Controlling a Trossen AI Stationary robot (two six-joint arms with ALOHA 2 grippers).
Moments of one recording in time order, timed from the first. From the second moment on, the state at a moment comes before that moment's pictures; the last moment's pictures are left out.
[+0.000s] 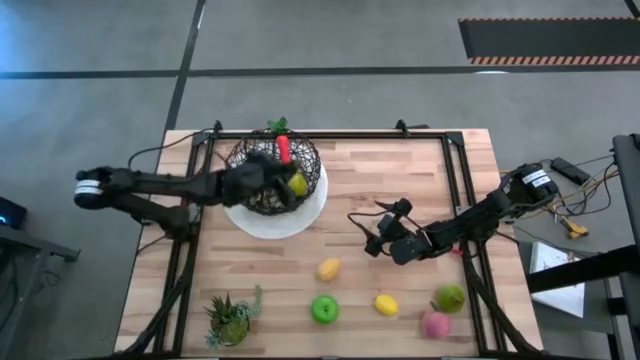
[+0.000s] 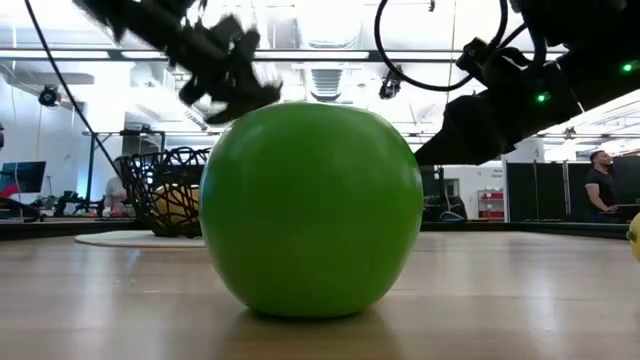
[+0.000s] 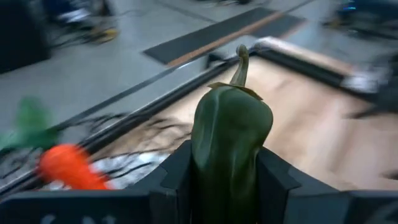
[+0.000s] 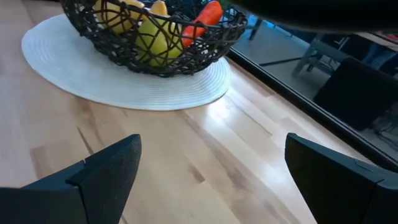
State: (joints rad) left arm 0.11 1.17 0.74 0.04 -0.53 -0.31; right arm 0.38 1.53 0.50 0.38 1.02 0.31
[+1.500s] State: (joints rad) left arm -0.06 1.00 0.49 0.23 -0.38 -0.07; right arm 0.32 1.49 0.53 0.37 0.41 0.32
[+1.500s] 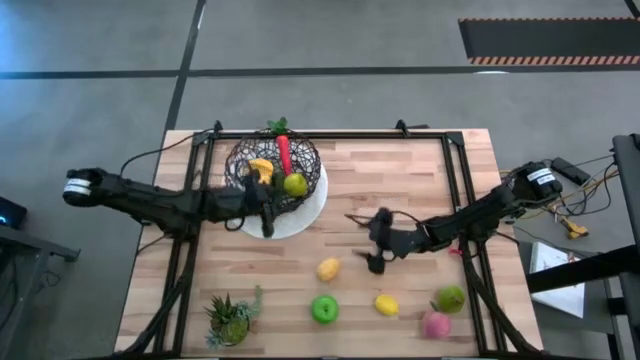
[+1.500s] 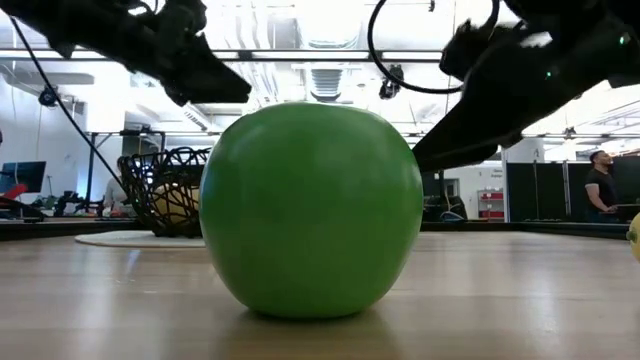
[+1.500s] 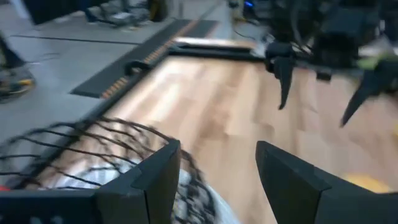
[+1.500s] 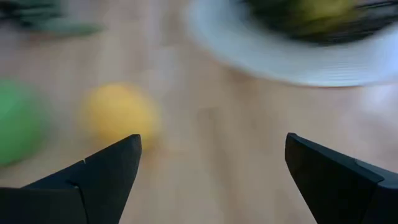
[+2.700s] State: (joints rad) left arm -0.30 1.02 0.52 -0.02 -0.68 -0.20; right arm 0.18 2.01 1.16 -0.02 -0.14 -0.16
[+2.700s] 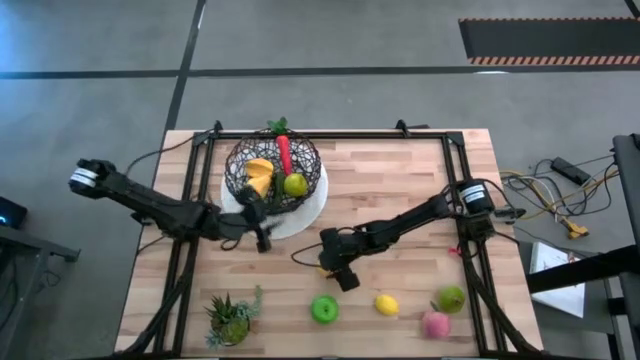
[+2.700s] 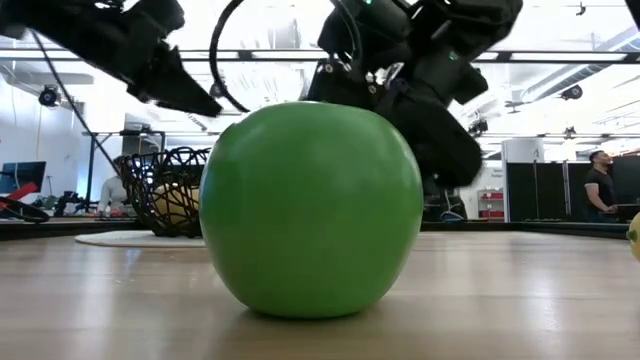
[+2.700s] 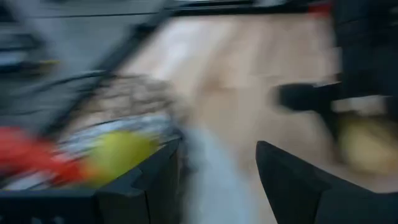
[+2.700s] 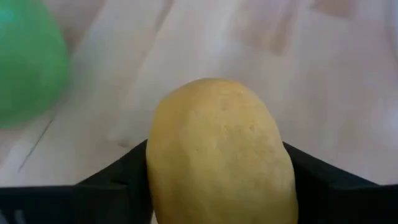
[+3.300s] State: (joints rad) left arm -0.35 0.74 0.32 -0.11 -1.00 -0.43; right arm -0.22 1.92 1.45 0.04 -0.08 -0.14
